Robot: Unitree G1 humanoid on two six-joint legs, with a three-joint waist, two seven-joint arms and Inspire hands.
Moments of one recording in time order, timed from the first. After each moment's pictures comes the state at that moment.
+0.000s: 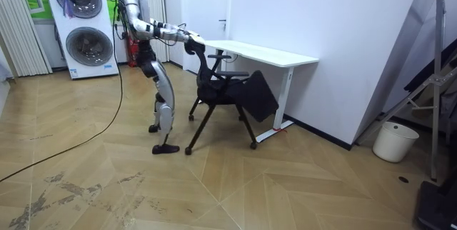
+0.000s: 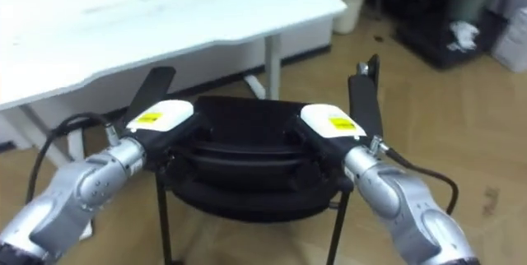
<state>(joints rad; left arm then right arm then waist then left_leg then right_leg) -0.18 0.42 -0.35 0.21 0.74 -0.08 -0.26 -0.12 -0.51 0.29 0.23 -0.70 -0.18 0.20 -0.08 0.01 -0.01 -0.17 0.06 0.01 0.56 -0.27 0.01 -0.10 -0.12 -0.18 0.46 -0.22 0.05</state>
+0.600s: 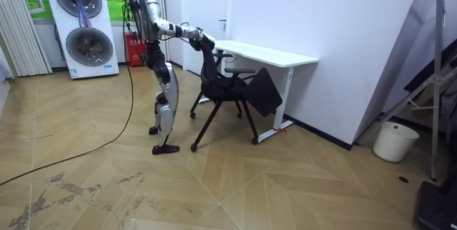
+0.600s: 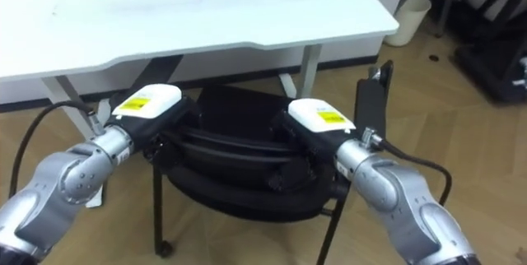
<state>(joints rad) -0.18 0.45 -0.26 0.17 0.80 -0.13 -0.26 -0.11 -0.50 0.29 0.14 -0.64 -0.19 0.32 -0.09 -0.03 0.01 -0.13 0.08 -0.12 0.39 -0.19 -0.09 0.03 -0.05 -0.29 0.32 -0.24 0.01</state>
